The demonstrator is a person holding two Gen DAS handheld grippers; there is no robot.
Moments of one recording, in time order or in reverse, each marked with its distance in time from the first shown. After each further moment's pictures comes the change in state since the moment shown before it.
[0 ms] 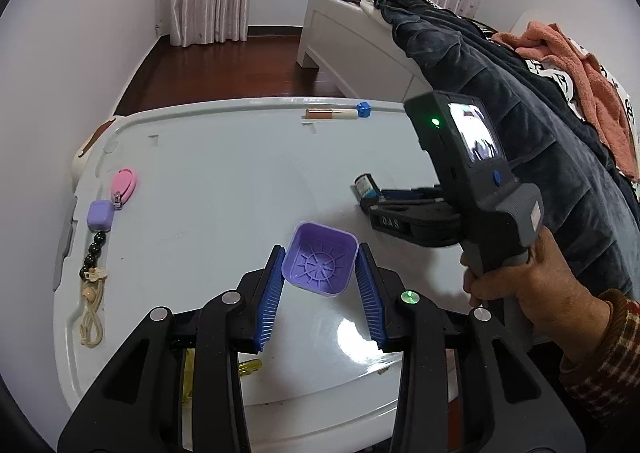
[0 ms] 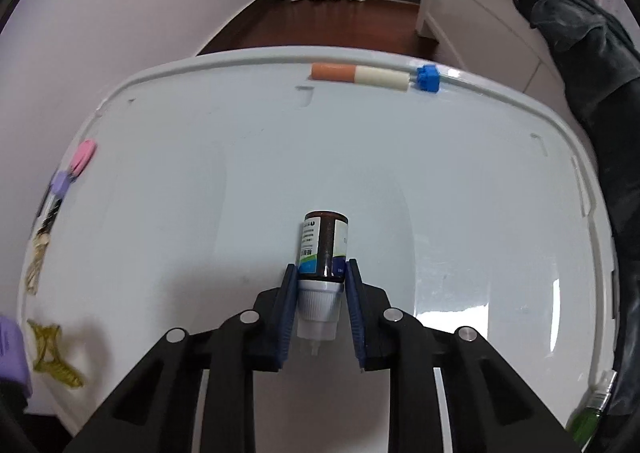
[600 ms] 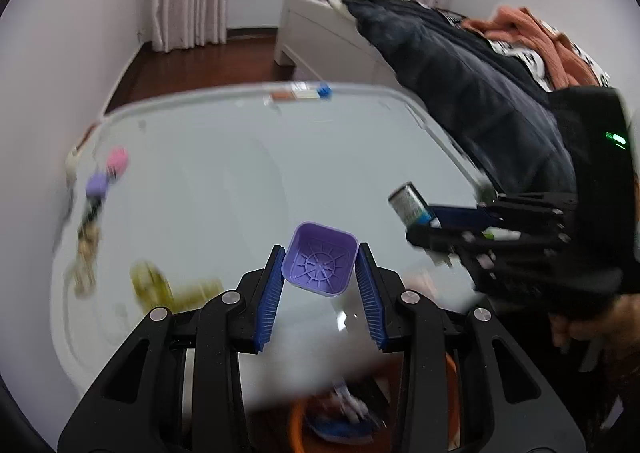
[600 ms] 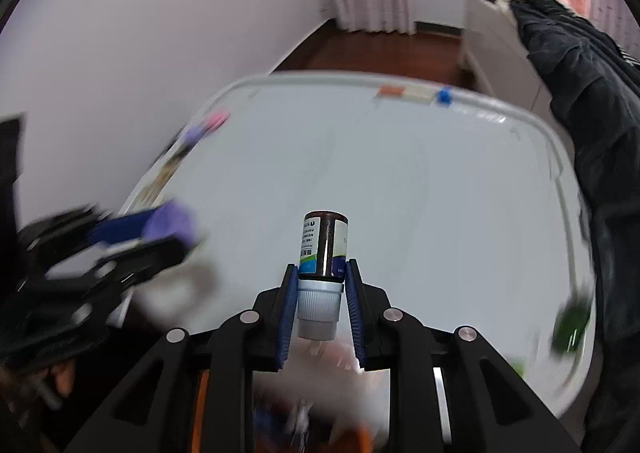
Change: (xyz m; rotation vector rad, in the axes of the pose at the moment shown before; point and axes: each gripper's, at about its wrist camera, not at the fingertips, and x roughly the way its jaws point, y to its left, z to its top) left arm -0.045 -0.043 -0.063 0.059 0.028 -0.055; right arm -0.145 0.021 -0.134 -0.121 -0.094 0.186
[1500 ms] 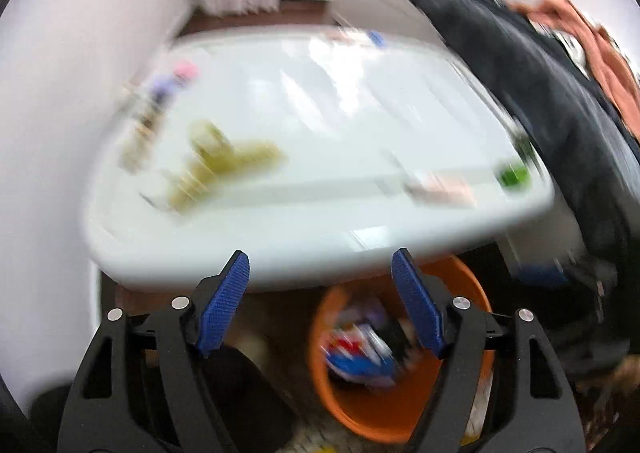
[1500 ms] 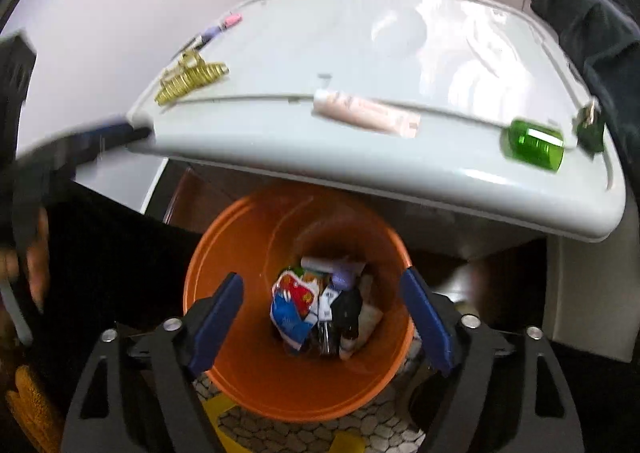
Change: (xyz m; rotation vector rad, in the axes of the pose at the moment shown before) left arm -0.027 0.026 -0.058 -0.120 0.037 0.201; right arm -0.004 0.000 -0.128 0.077 0.121 0.011
